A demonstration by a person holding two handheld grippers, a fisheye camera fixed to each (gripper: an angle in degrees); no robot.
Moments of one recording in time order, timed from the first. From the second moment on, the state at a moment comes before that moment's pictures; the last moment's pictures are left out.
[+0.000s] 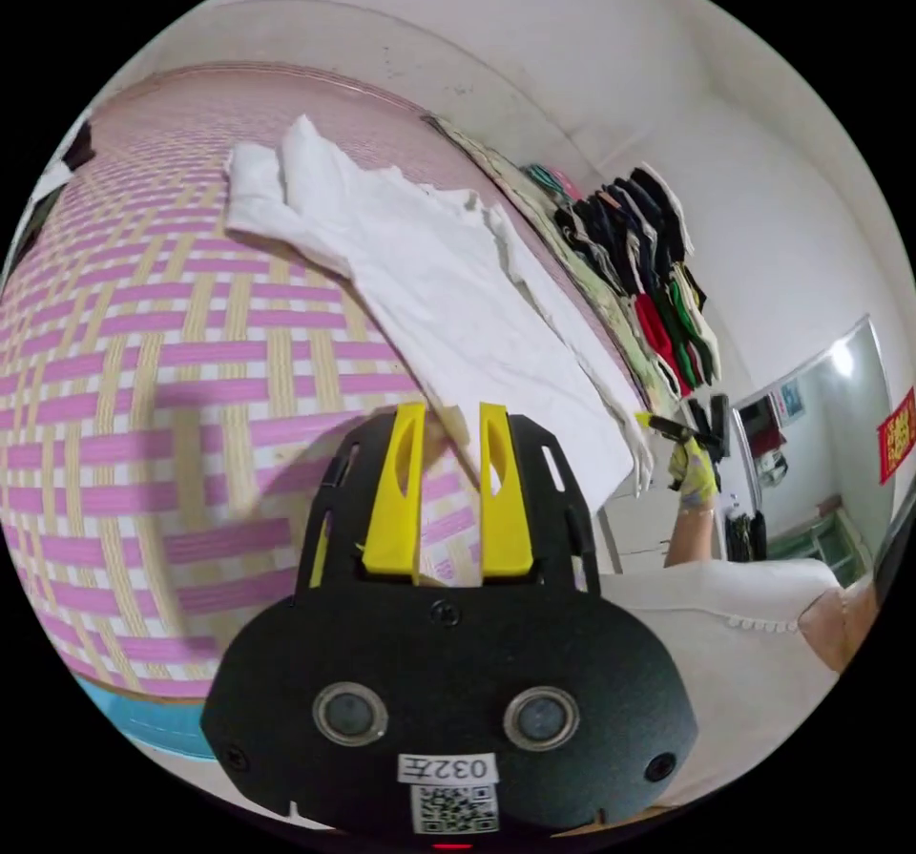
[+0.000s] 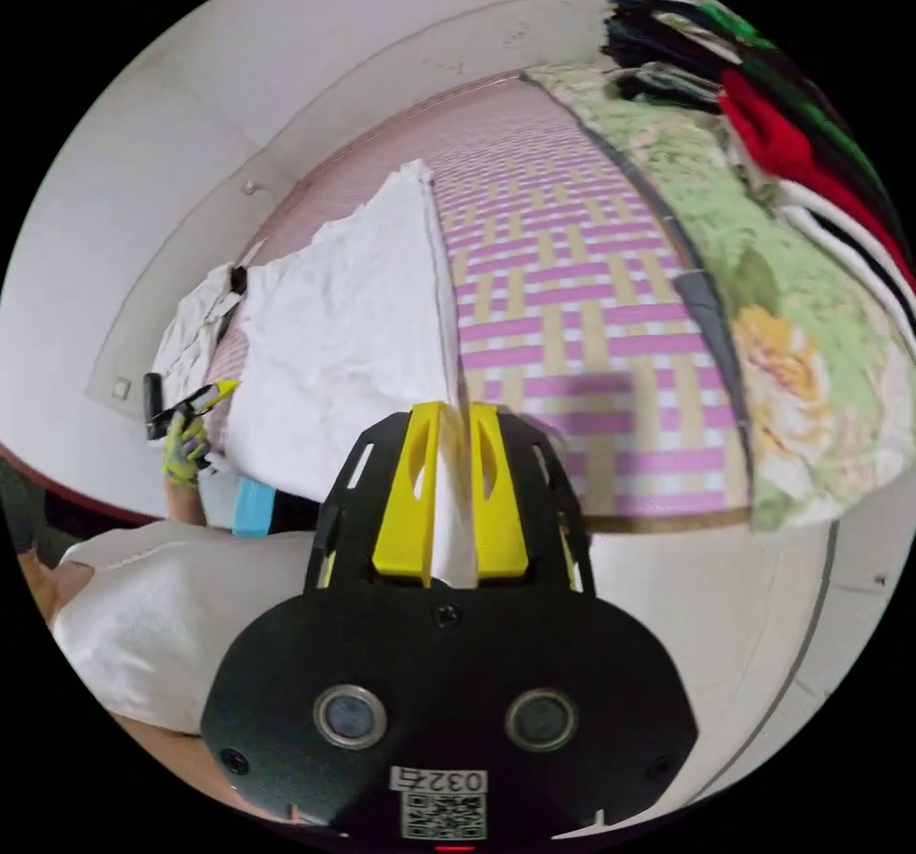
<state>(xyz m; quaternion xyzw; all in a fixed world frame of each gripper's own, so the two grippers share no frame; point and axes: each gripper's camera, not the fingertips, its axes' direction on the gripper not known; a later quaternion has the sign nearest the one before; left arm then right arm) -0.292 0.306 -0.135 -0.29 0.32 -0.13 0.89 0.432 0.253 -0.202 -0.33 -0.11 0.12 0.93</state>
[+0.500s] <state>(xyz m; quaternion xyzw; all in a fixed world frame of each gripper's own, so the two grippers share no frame) -0.399 0.285 -0.067 -0.15 0.38 -0.37 0.83 0.297 0.229 -0.176 -0.27 -0.35 0.01 0.90</state>
